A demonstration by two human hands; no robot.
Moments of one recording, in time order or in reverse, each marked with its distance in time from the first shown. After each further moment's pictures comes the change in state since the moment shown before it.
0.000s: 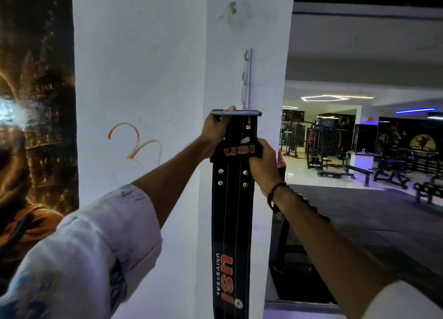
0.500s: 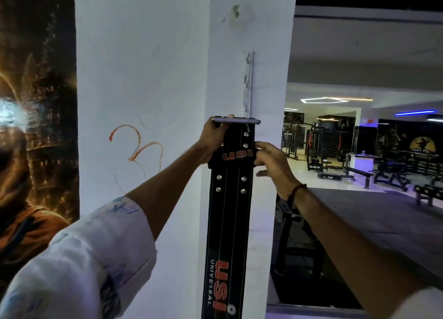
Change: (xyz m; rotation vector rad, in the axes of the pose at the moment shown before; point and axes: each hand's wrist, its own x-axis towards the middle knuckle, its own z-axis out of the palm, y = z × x) left_hand -0.001 -0.010 -0.012 0.078 -0.023 0.002; right_hand 0.000 -0.018 -0.031 0.015 -0.198 0.134
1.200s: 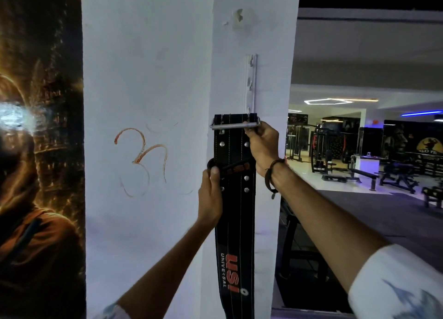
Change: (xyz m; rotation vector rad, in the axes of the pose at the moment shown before) left_hand -0.119 -0.086 0.013 0.031 0.265 0.051; right_hand 0.051 -0.028 0.049 0.213 0.295 -0.195
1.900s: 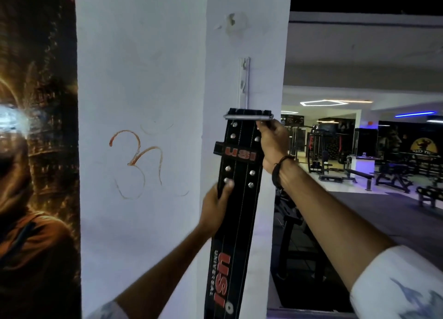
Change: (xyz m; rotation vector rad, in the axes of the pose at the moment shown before) left_hand -0.009 -0.009 0.014 0.016 -0.199 -0.069; right_hand 0.009 -0.018 -0.030 0.051 0.149 0.038
